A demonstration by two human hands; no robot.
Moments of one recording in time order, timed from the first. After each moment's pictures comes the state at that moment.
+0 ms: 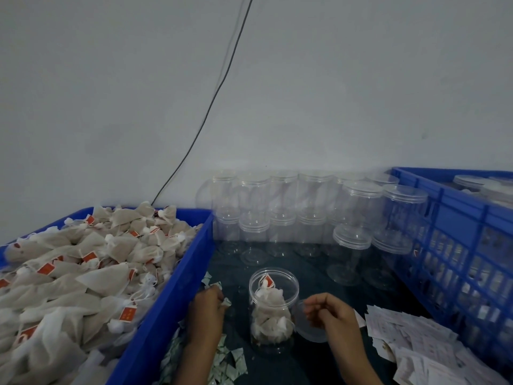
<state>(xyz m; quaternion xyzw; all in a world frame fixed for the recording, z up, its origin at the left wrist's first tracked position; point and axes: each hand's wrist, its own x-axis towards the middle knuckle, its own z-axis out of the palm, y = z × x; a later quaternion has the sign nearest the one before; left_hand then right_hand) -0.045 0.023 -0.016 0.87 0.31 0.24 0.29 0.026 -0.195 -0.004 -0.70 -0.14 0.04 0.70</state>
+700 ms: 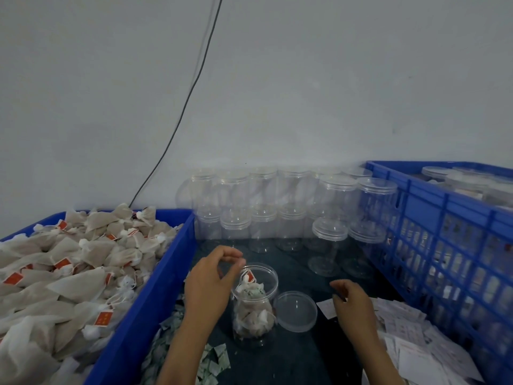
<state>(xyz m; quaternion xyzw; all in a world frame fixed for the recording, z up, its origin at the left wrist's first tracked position) -0.056 -0.026 0.058 0.85 0.12 0.37 0.36 0.076 -0.248 -0.018 -0.87 -0.07 -0.11 0.47</state>
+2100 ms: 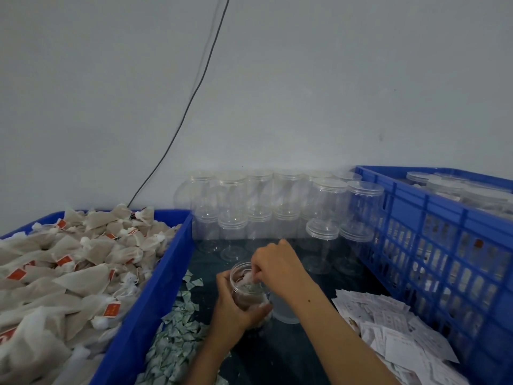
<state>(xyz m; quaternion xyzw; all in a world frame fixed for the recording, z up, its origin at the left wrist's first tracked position) -0.044 -0.042 -0.020 0.73 0.02 0.29 0.62 0.009 -0.145 0.105 -0.90 -0.42 -0.14 -0.03</state>
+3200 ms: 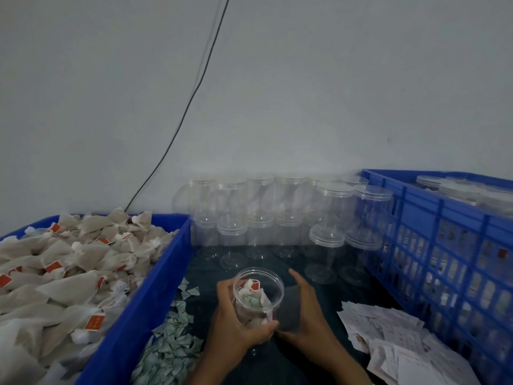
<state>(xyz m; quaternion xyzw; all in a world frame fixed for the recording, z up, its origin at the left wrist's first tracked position) -0.042 -0.047 -0.022 0.76 0.00 0.31 0.56 0.047 -0.207 -0.026 -0.80 -0.35 -0.01 0.49</state>
